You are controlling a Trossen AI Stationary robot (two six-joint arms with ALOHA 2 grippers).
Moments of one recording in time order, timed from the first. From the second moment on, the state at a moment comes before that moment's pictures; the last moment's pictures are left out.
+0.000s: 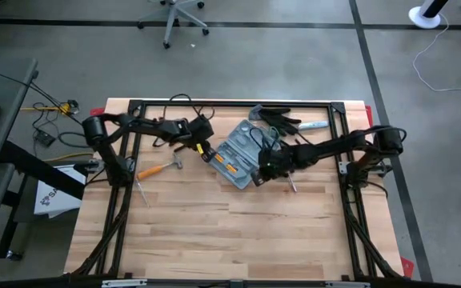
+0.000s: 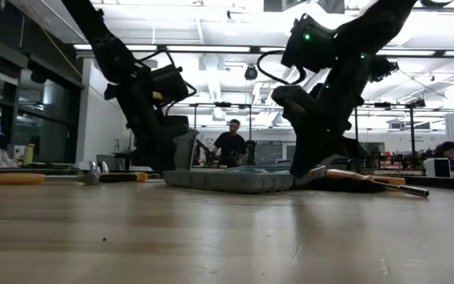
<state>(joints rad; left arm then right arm) 0.42 1.73 0.81 -0.14 0.07 -0.26 -0.06 1.65 0.82 -0.22 -0.05 0.95</state>
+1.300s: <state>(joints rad) 0.05 1.53 0.81 -0.12 -0.08 -0.46 -0.25 1.66 0.82 -0.09 -0.11 0.76</state>
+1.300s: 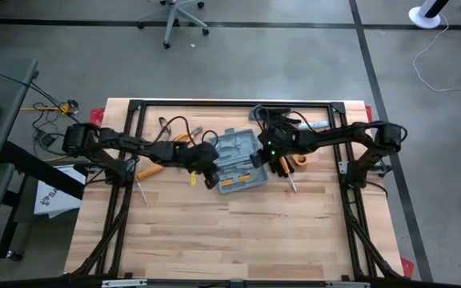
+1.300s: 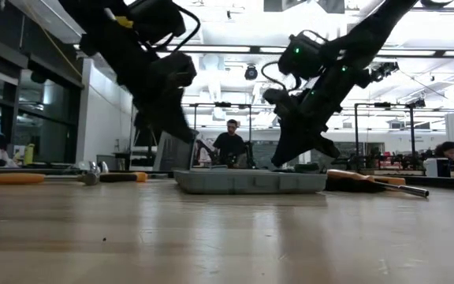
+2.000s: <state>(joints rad) 0.12 1.70 0.81 -0.05 -0.04 -0.34 -0.25 1.85 1.00 -0.13 -0.17 0.69</state>
